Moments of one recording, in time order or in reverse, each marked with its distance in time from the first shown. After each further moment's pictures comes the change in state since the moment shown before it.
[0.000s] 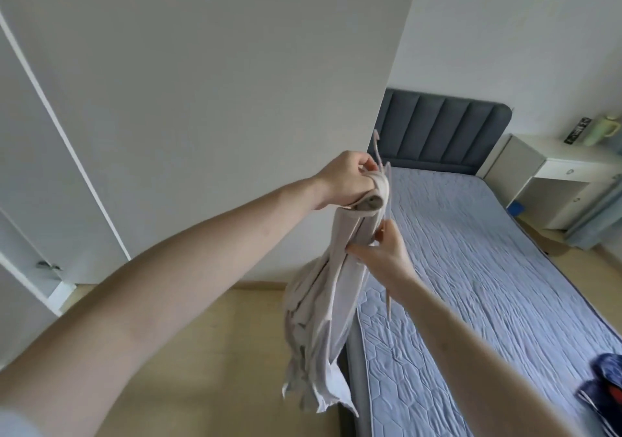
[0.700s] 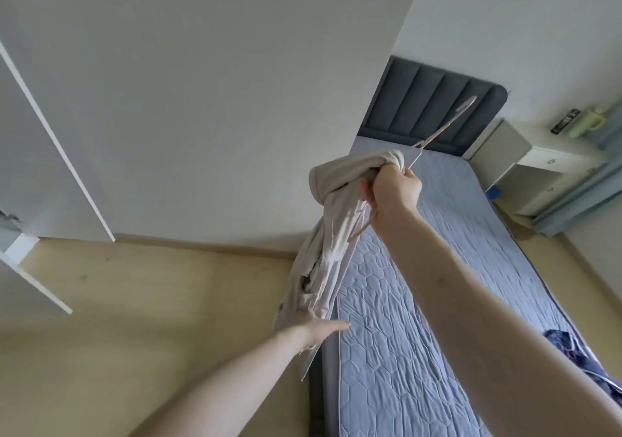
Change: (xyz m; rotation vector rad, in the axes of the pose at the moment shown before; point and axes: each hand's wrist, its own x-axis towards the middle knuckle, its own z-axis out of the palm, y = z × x) left_hand -0.153 -0.199 0.208 -0.163 -0.339 -0.942; right_hand 0.043 -0.070 0.011 0.555 0.417 0.250
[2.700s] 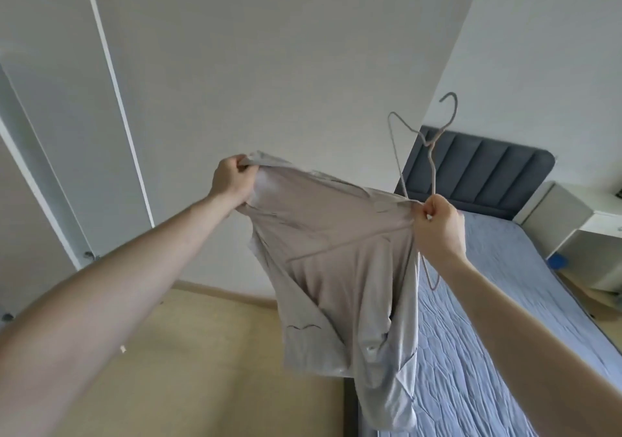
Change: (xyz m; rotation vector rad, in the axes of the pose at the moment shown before) left_hand -0.160 0.092 -0.337 -0.216 1.148 0.715; right_hand 0.020 -0.028 -0.036 -0.756 -0.159 -0.758
